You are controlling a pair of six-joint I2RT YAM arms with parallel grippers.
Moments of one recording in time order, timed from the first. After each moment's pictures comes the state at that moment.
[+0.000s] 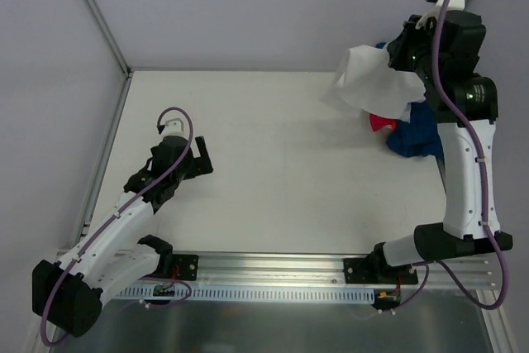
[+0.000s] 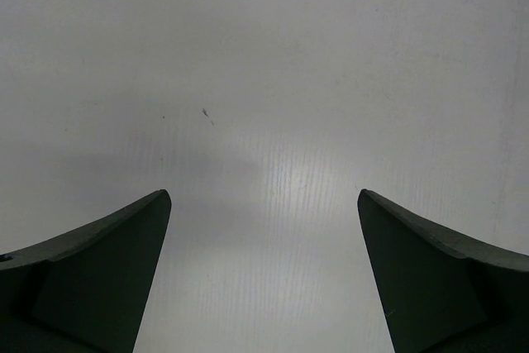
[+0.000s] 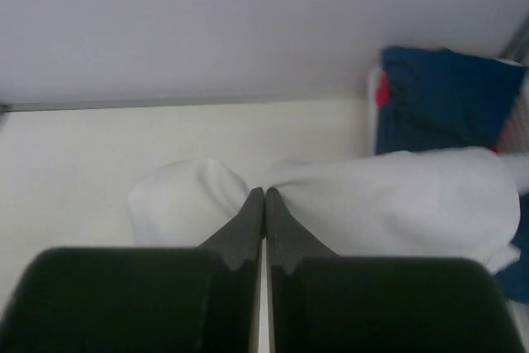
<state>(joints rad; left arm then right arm) -0.41 0.89 0.66 -0.45 -0.30 -0.49 0.17 1.44 2.00 -0.84 0.15 0.14</state>
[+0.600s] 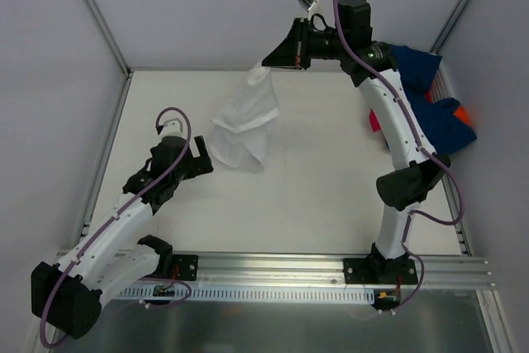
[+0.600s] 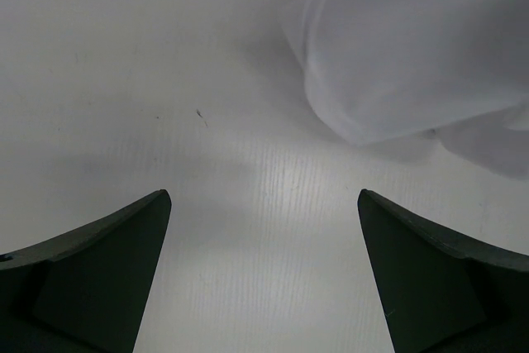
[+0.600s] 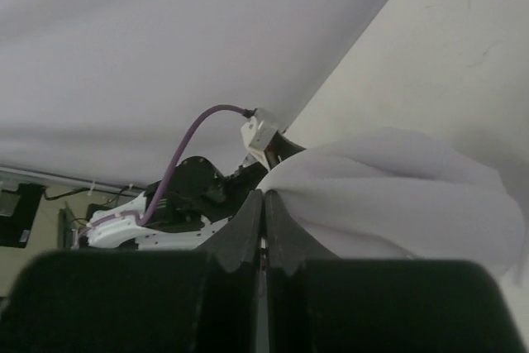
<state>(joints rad) -0.41 0.89 0.66 -0.45 -0.29 -0.52 0.42 1.90 2.28 -0.68 -0.87 0.65</state>
